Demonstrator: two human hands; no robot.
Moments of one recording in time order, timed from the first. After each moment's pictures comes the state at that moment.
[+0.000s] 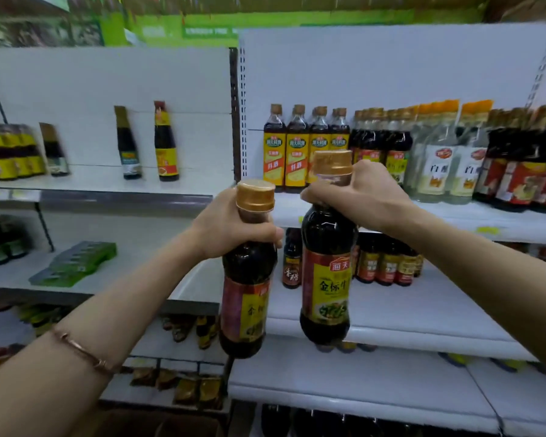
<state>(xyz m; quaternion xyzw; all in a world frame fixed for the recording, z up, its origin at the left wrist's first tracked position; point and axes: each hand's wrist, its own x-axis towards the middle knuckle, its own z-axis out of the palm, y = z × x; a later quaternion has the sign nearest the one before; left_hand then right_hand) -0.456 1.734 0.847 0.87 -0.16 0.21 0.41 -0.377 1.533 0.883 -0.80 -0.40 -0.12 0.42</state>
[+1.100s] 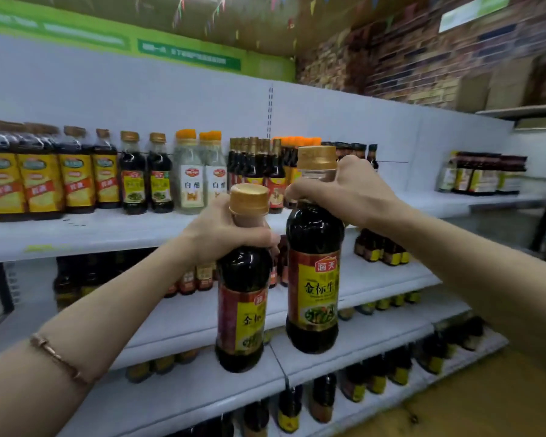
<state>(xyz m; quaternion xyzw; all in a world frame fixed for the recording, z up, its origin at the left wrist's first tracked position) -0.387 1.314 0.883 0.77 -0.35 0.11 0.52 -0.412 1.115 0.938 -0.88 -0.20 -0.25 0.35</state>
